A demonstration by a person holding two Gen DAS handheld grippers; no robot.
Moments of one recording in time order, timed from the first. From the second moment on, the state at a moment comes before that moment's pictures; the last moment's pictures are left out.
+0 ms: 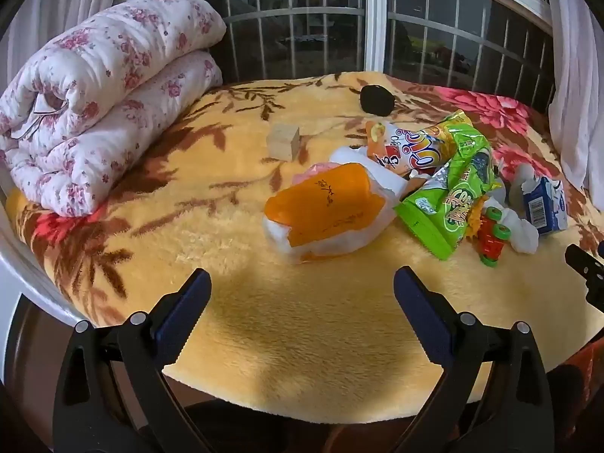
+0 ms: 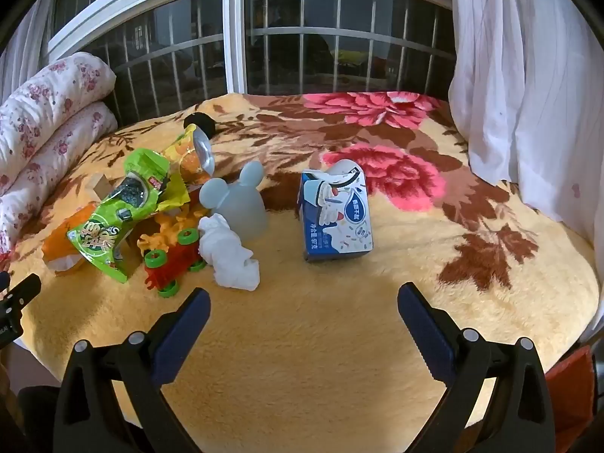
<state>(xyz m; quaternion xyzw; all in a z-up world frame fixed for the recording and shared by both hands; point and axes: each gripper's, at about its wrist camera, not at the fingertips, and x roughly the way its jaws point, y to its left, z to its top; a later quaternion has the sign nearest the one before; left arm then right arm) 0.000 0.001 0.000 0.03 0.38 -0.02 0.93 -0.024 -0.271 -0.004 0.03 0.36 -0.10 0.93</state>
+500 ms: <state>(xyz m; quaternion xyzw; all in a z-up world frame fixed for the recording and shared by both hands) 0.007 0.013 -0.004 0.00 0.39 -0.02 0.92 -0.014 -0.287 0.008 0.03 0.35 -0.10 0.93</state>
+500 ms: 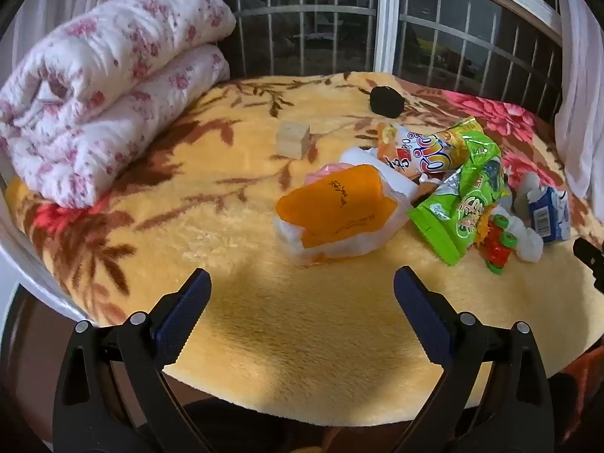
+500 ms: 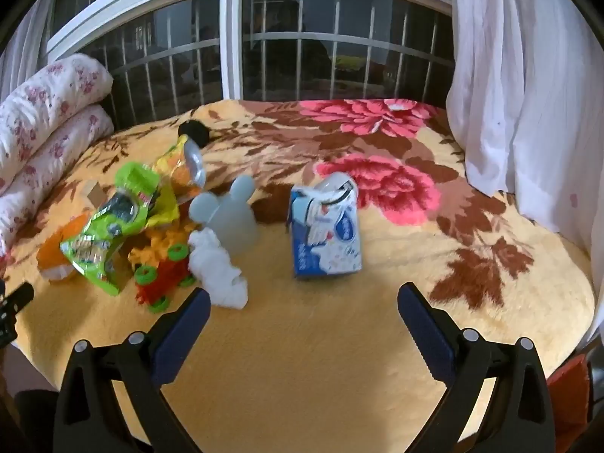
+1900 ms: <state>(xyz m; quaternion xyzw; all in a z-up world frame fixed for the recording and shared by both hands) 0.037 0.005 -0.004 0.03 0.39 -0.02 0.92 0.080 -0.324 -0.036 0.06 0.41 -0.10 0.90</state>
